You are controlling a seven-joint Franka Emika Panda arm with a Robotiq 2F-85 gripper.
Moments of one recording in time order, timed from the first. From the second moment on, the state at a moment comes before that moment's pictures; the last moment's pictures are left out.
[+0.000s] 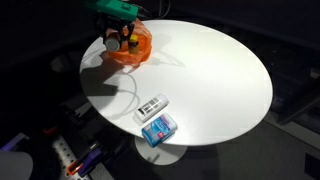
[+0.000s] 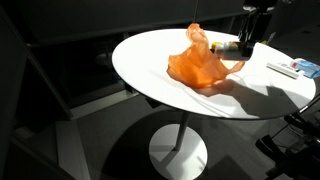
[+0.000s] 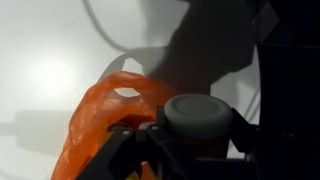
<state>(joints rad) 0.05 0.09 0.08 -2.25 0.25 2.13 -0.73</state>
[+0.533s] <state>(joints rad) 0.05 0.21 0.10 -2.21 0.29 2.25 -0.75</state>
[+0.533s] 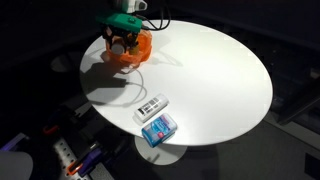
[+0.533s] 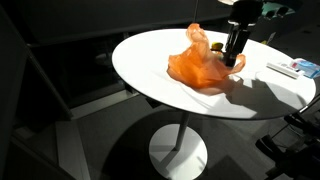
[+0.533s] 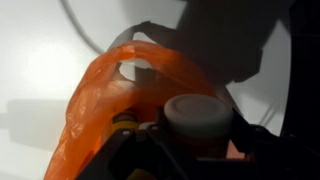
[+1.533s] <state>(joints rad) 0.02 0.07 0.03 -2.18 -0.01 2.11 -0.48</state>
